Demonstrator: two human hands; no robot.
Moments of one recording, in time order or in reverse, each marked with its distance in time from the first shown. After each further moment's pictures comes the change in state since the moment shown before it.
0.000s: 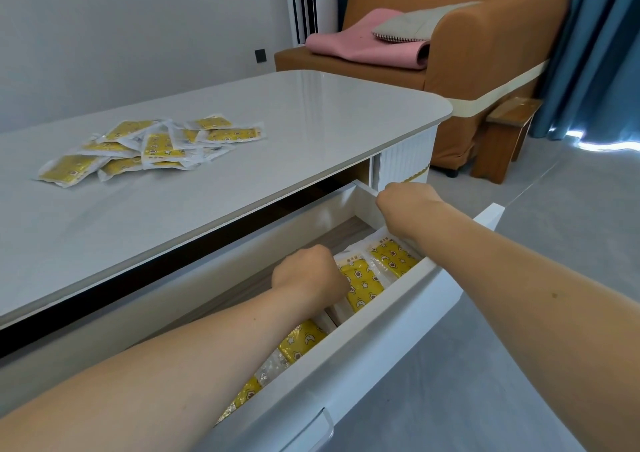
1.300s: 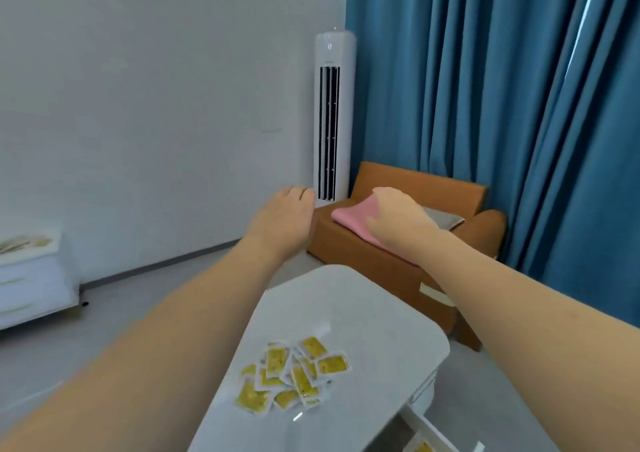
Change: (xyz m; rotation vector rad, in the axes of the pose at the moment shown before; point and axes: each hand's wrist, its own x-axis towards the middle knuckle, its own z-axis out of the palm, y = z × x) left_hand -0.174 -0.101 -0.696 0.160 0.832 0.526; right_hand -0.109 -0.023 -0.713 0.564 0.413 0.158
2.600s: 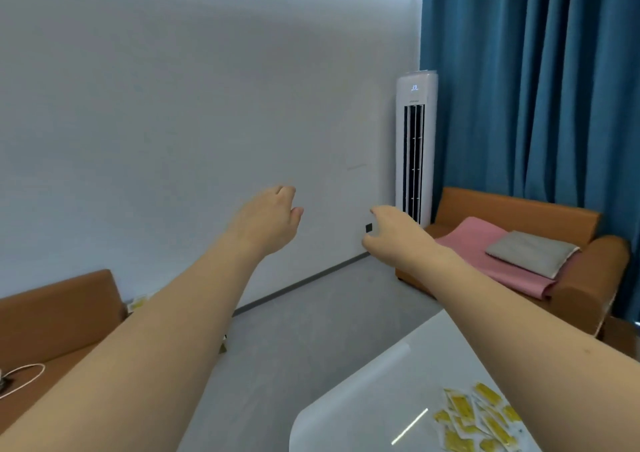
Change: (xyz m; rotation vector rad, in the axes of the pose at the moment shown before) left_hand -0.041 -0.493 -0.441 0.069 -0.157 -0.213; right_hand 0.063 -0.599 -0.122 0.221 -0.102 -0.023
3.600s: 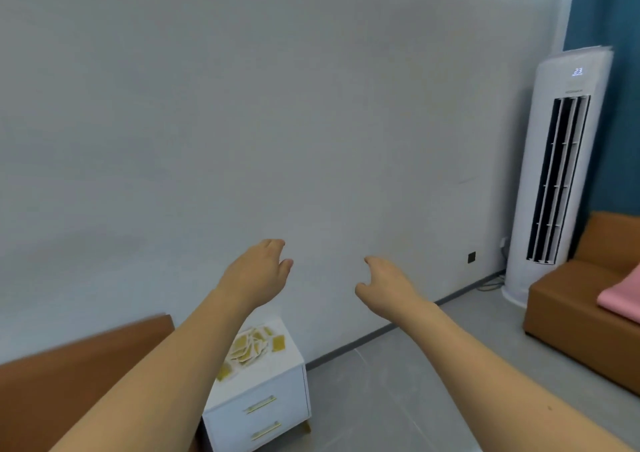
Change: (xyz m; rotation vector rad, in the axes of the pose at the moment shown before) left_hand 0.270 -0.685 0.199 -0.008 -0.153 -0.183; right_hand 0.521 -0.374 0.442 0.127 -0.183 -0.021
